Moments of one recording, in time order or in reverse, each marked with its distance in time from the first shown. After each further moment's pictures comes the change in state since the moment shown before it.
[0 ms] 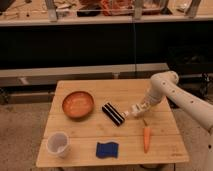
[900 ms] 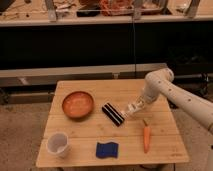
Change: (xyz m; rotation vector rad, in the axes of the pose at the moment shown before) arm -0.027 -0.015 -0.019 0.015 0.014 -0.059
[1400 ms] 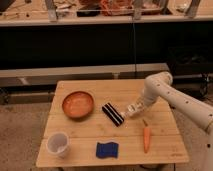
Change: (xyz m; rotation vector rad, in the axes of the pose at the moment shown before) arm 0.000 0.003 0.025 -0.002 -0.009 -0.024
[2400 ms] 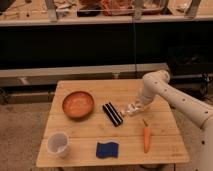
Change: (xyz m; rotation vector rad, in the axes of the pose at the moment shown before) arm -0.009 -0.008 0.007 -0.019 -0.045 -0.015
